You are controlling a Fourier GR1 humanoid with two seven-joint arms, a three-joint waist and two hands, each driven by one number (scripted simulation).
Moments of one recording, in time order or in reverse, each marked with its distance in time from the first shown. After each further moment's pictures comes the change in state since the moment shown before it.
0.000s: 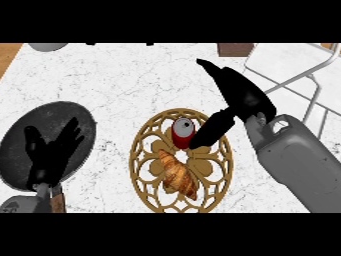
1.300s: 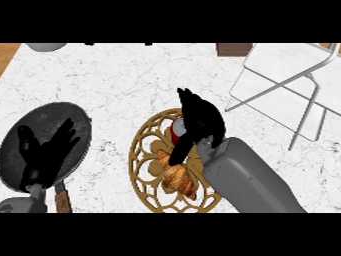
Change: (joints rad) left arm 0.016 -0.029 0.084 -0.018 -0.054 -0.057 0.045; right arm 0.096 0.273 0.058 0.173 0.394 0.062 0.054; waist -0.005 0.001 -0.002
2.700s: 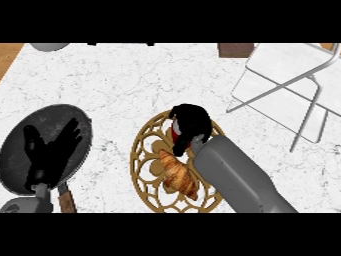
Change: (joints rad) left arm -0.001 -0.070 0.049 -0.019 -0.077 -0.044 0.024; right arm -0.050 0.061 0.028 0.408 0.106 -0.067 -0.309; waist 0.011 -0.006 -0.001
